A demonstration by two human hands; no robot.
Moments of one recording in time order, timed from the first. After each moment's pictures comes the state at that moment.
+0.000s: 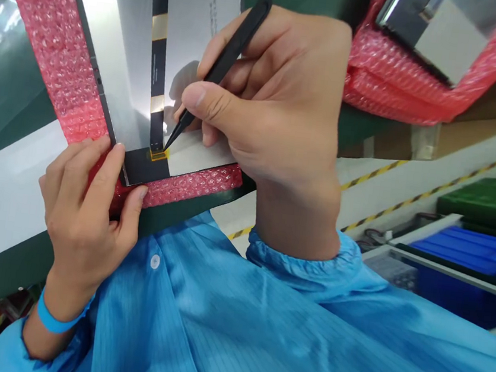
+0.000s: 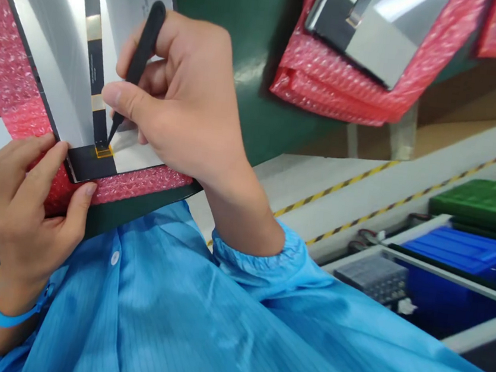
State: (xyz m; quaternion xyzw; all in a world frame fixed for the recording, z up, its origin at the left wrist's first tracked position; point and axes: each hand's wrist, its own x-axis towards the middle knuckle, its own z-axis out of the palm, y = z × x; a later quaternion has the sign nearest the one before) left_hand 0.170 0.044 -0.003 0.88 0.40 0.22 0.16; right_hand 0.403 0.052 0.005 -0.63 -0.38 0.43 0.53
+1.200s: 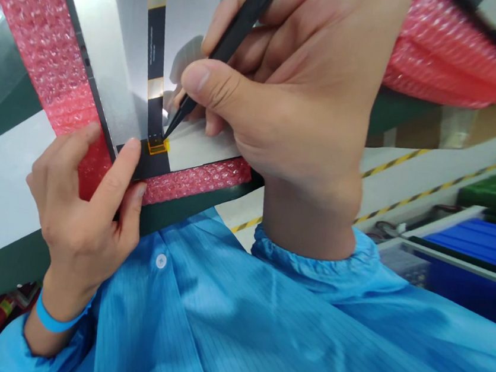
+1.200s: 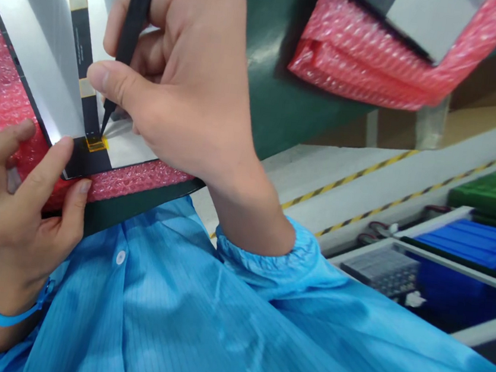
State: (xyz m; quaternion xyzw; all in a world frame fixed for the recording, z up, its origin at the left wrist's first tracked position) left_hand 0.169 0.042 0.000 0.89 0.38 0.20 0.15; right_hand 0.403 0.052 0.001 -0.63 -0.42 0.41 0.51
